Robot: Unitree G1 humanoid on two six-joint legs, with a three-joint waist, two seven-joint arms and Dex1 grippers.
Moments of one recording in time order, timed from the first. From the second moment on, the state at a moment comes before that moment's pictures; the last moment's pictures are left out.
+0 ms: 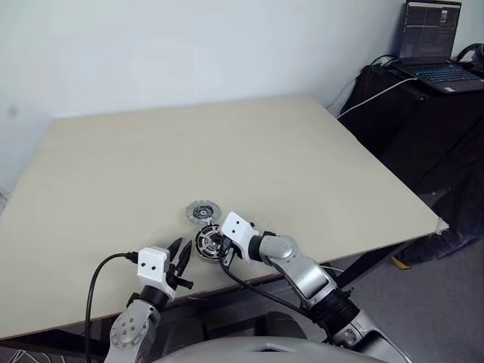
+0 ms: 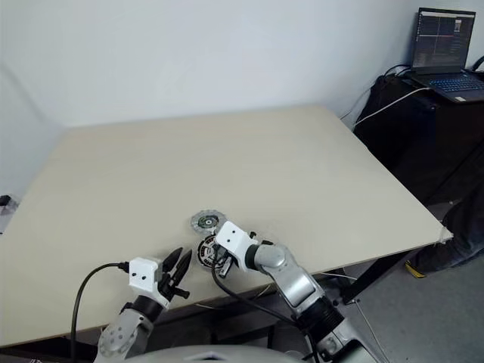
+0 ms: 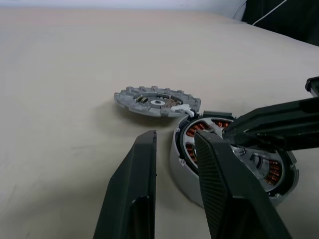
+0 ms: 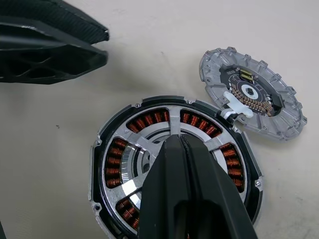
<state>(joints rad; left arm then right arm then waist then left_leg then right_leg) 0.51 0.15 -0.09 -0.20 -0.15 -0.12 -0.33 -0.20 -0.18 0.54 0.05 -0.05 0.38 0.60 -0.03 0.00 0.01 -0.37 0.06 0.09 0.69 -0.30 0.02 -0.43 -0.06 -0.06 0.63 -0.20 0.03</state>
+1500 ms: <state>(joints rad) 0.52 0.16 -0.15 -0.12 -0.10 -0.27 -0.35 -0.45 -0.40 0.75 0.02 -0.19 0.34 1.05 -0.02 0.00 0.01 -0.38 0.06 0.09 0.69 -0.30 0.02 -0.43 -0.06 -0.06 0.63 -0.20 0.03</state>
